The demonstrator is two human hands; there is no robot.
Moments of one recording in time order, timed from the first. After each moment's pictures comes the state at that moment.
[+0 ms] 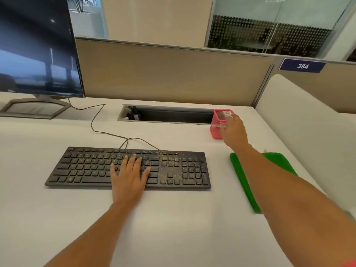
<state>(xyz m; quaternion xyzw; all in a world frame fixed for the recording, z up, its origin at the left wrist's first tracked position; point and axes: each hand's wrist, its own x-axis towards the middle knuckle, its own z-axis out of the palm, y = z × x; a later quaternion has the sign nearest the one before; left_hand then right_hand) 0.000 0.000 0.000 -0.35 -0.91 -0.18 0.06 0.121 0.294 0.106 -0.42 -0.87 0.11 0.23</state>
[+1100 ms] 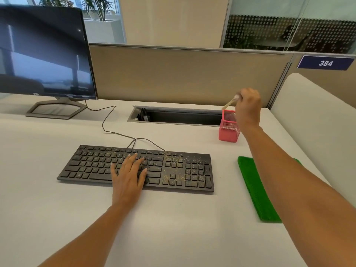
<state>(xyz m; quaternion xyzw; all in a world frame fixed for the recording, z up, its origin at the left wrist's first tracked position) 0.005 -0.011 -0.001 -0.33 -0.90 -0.24 0.14 0.100 0.314 0.160 -0.32 -0.82 0.09 0.46</state>
